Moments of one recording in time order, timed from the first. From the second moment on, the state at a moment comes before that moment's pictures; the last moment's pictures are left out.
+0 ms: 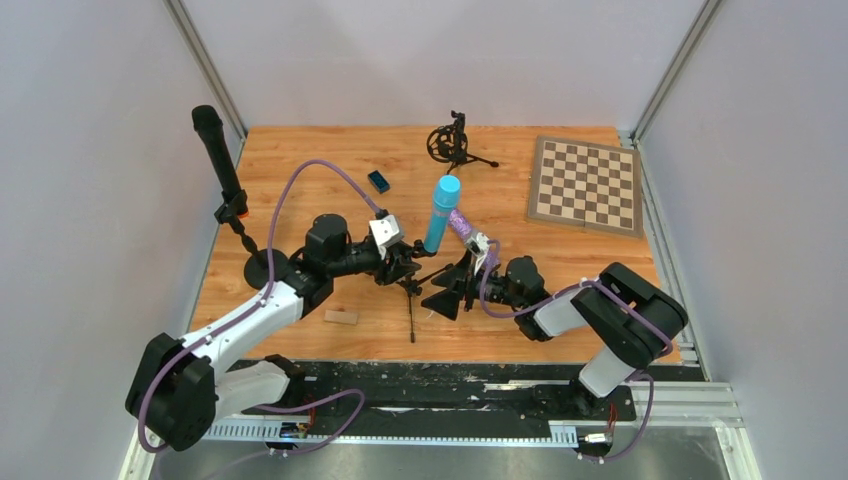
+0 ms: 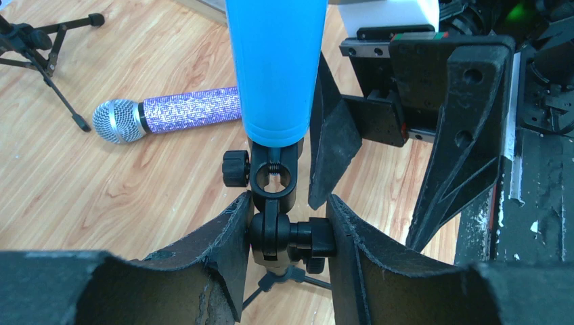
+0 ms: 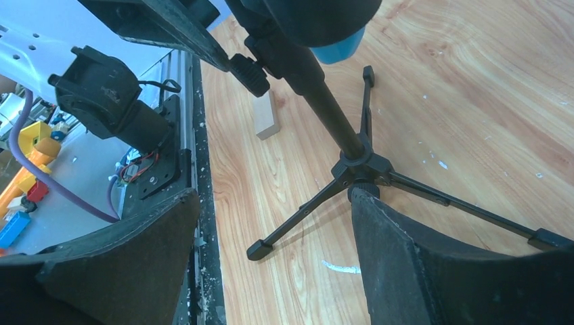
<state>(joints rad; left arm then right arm) -0.54 1.11 0.62 0.19 0.65 0.19 0.69 1.61 0.34 1.22 -0.63 0.50</state>
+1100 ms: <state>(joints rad) -0.54 0.99 0.67 0.12 0.68 0.18 0.90 1.96 0.41 1.53 -0.13 0.29</state>
